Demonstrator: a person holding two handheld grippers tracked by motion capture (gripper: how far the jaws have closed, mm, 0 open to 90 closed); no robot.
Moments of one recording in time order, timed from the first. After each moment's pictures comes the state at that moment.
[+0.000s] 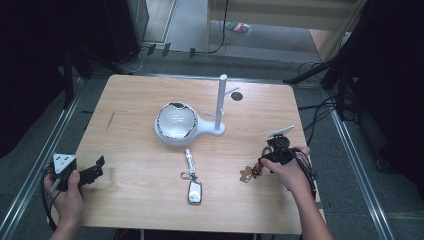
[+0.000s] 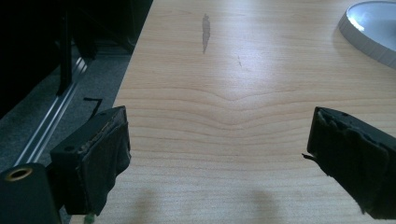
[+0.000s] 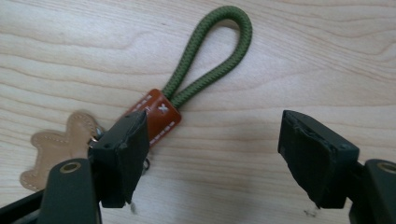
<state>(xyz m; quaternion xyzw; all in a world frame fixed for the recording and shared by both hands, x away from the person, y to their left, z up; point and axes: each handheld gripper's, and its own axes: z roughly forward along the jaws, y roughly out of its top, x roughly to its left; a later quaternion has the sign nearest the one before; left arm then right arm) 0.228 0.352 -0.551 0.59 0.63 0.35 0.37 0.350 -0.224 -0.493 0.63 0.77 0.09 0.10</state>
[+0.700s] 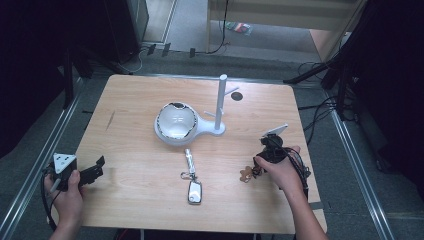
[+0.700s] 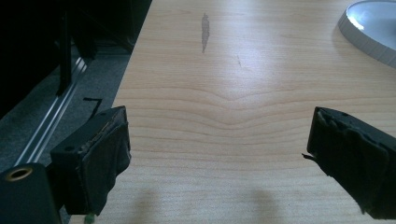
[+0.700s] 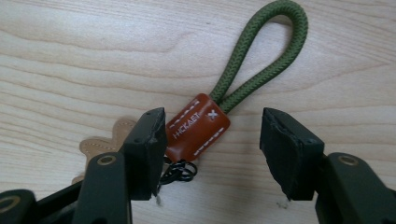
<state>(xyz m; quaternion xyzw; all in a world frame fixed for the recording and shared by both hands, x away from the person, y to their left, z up) 0.228 0.352 -0.551 0.59 0.63 0.35 0.37 0.355 -0.206 -0.497 0.64 0.76 0.09 0.06</state>
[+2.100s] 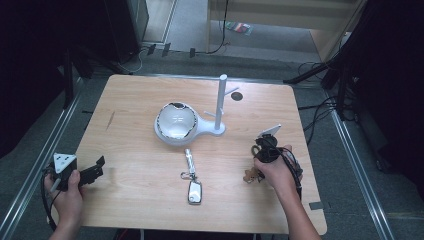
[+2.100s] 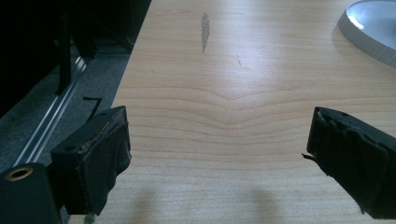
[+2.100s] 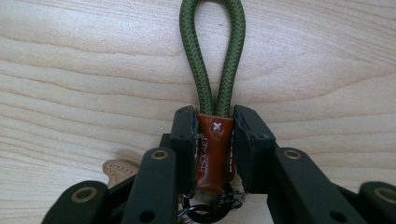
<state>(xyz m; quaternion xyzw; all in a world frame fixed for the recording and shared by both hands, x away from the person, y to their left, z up) 0.229 0.352 -0.551 0.59 0.63 0.34 0.37 0.358 -0.193 -0.506 0.64 0.76 0.08 0.07</state>
